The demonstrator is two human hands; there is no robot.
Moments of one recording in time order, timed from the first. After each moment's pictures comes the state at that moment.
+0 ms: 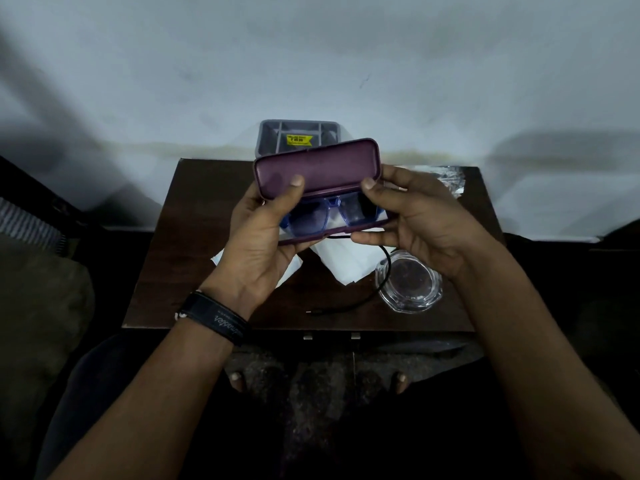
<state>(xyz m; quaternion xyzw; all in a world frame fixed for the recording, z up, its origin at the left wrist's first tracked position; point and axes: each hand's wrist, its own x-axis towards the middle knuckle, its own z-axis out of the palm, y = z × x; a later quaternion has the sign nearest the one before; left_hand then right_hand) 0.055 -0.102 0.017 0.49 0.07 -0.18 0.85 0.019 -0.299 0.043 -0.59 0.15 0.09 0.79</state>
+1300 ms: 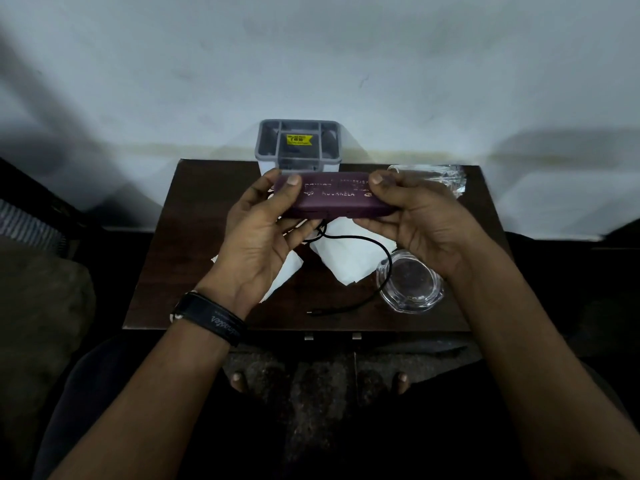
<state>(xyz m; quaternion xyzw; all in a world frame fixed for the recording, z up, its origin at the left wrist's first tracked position) 0.060 -0.099 0.017 0.46 0.10 -0.19 0.86 0.022 -0.296 0.042 -0.52 0.23 0.05 0.82</state>
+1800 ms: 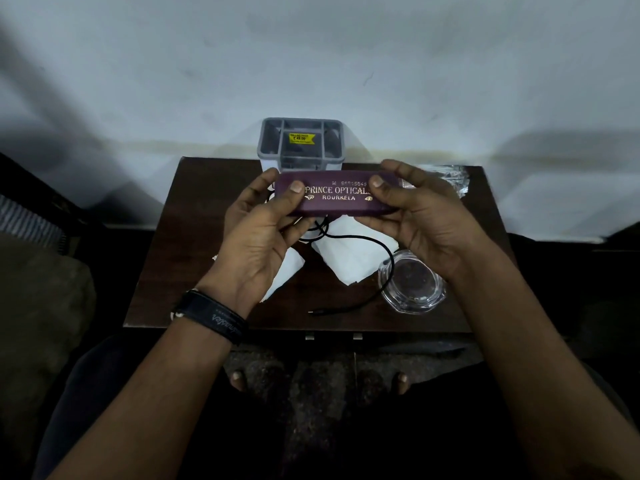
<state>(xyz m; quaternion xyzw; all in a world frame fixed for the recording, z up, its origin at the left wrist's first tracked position) 0.064 -0.099 0.013 0.48 0.12 -0.16 0.85 0.024 -0.297 0.034 -0.53 0.21 0.02 0.82</state>
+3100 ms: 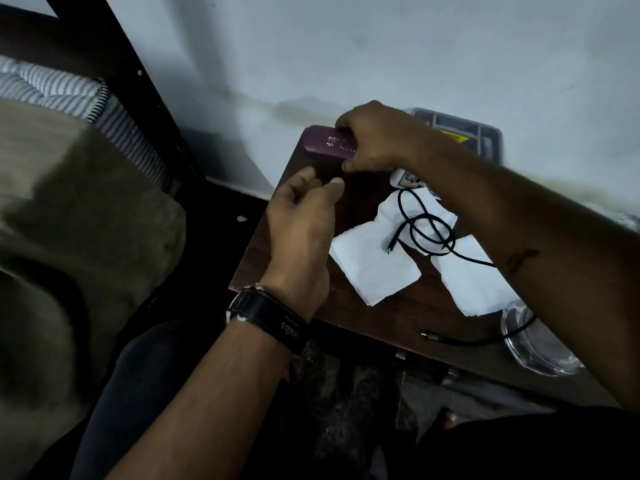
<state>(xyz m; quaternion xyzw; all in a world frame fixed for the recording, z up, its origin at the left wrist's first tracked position) 0.072 -0.003 0.006 0.53 0.30 -0.02 0.79 0.228 -0.116 0.008 -0.97 -0.21 0.09 0.03</state>
